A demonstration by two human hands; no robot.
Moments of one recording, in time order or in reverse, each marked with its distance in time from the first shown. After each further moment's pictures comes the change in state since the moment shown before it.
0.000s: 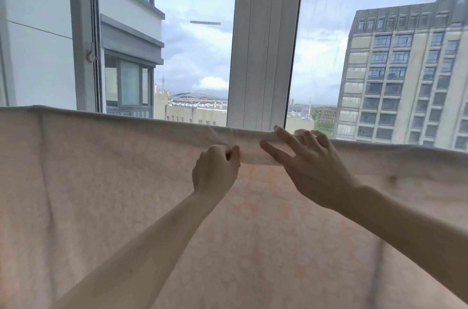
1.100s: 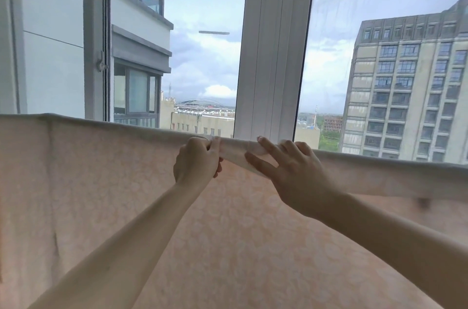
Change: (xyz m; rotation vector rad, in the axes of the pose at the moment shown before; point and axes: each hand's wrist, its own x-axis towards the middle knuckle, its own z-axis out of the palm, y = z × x) left_hand 0.039 -0.014 -0.036 0.010 0.103 -0.062; right_hand 0.036 -0.025 0.013 0.069 0.012 -0.064
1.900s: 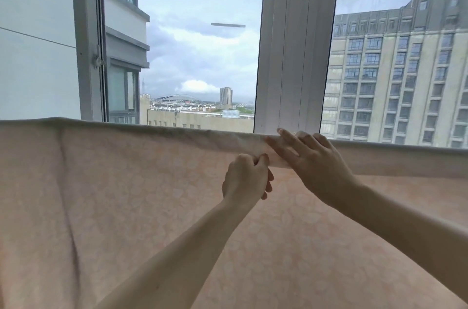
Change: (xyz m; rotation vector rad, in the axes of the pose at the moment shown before) left_hand 0.004 -0.053 -0.031 -0.336 -0.399 -0.059; right_hand 0.072 -0.068 0.015 -0.106 0.033 0.107
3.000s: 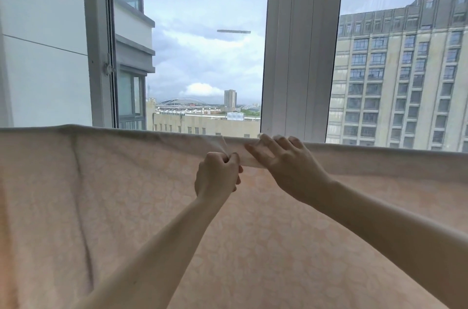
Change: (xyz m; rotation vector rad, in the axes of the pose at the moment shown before) left_hand 0.014 -0.022 -0.055 0.097 0.227 -0.023; right_hand 0.040 -0.040 -0.001 0.065 -0.077 -0.018
